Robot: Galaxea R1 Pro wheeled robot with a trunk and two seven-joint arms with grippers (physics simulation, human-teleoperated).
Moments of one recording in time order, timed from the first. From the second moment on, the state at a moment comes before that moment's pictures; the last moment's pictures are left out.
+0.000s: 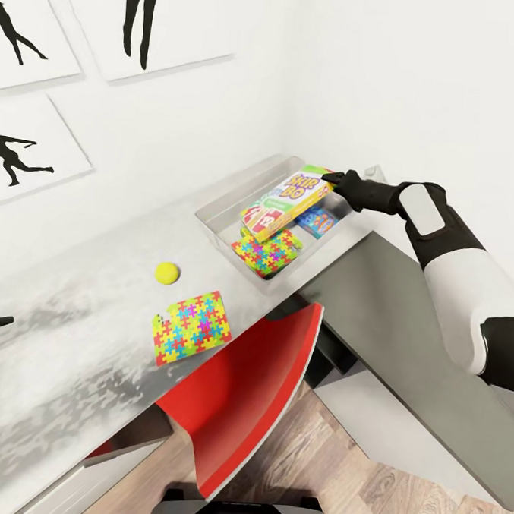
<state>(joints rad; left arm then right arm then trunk) -0.26 0.75 0.63 -1.51 0.52 1.03 -1.57 -1.56 -0.14 0.16 -0.55 -0.91 0.69 0.17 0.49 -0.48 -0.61</state>
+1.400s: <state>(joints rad) -0.26 0.75 0.63 -1.51 0.52 1.03 -1.57 -1.59 -0.13 0.16 -0.47 -0.91 0.69 0.18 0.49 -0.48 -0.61</state>
